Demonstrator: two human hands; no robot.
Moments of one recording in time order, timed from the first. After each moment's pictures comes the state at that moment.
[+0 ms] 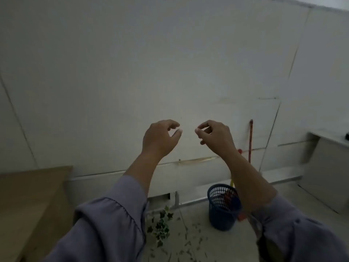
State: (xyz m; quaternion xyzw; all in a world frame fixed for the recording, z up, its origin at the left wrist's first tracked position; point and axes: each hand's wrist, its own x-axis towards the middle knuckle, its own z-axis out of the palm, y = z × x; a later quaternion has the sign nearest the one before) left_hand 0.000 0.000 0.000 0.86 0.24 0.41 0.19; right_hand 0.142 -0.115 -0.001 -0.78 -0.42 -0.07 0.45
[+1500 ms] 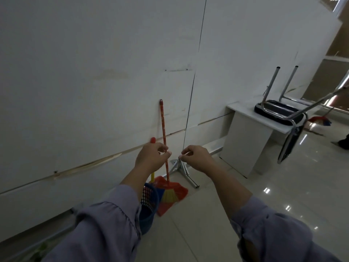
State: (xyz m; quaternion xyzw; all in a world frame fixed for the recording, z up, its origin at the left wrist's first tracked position) left_hand 0.600 -0.147 -0.157 0.89 0.20 0.15 0.37; right_hand 0.683 -0.302 -0.145 -0.90 -0.27 0.12 0.32
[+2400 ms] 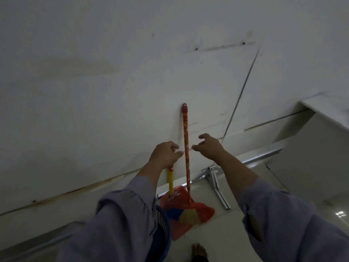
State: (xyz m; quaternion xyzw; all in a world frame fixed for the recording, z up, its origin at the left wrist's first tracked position) left_hand 0.970 0.058 -0.235 0.85 0.35 0.01 0.39; right_hand 1.098 -0.055 -0.237 -0.88 -0.25 0.26 0.32
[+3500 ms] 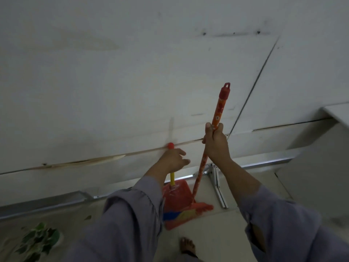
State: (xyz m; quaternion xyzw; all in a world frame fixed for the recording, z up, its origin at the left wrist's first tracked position) left_hand 0.979 -0.004 -0.279 0.82 0.39 -0.10 0.41; right_hand 1.099 -0.094 -0.258 -0.81 -0.30 0.12 0.48
